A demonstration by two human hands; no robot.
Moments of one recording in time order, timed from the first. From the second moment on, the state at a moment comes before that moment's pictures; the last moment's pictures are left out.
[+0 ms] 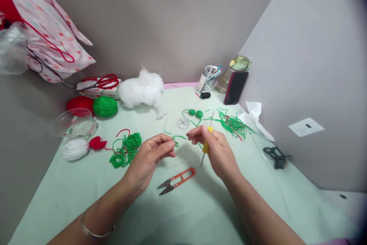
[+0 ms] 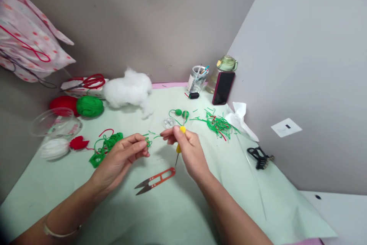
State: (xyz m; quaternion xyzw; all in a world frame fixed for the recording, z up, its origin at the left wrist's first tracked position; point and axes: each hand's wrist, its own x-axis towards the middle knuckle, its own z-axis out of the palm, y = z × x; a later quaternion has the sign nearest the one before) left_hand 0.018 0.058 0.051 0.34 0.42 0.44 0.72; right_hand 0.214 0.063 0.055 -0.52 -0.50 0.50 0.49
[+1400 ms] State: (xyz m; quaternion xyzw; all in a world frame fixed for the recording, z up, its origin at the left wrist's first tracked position) left_hand 0.019 0.052 0.049 0.41 0.41 0.47 0.66; right_hand 0.196 0.022 0.051 -0.40 -0.74 0.14 0.52
